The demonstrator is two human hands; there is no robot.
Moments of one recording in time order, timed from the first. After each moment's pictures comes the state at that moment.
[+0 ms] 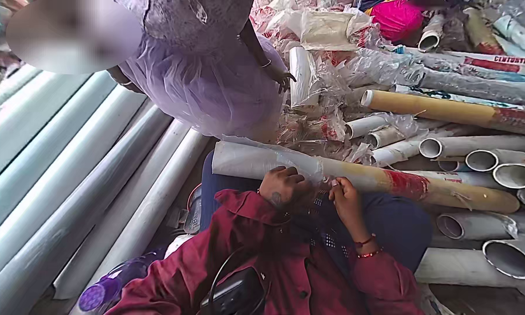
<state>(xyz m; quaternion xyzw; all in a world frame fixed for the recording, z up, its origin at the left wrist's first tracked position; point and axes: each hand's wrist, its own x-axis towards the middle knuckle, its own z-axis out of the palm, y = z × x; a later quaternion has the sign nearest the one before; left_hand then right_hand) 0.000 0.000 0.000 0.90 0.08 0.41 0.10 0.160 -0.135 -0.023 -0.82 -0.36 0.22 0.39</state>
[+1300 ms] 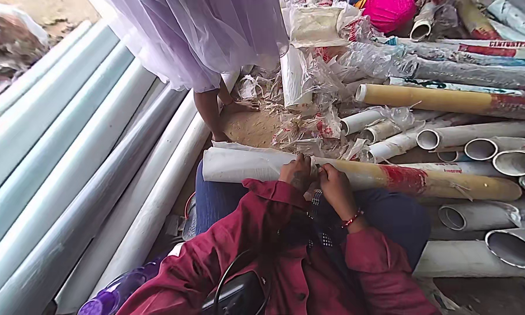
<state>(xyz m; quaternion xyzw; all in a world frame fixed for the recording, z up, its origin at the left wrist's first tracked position) 0.081 0.007 0.022 0.86 0.34 -0.16 0.33 0.167 -0.090 0.014 -0.88 -0.36 0.27 0.16</state>
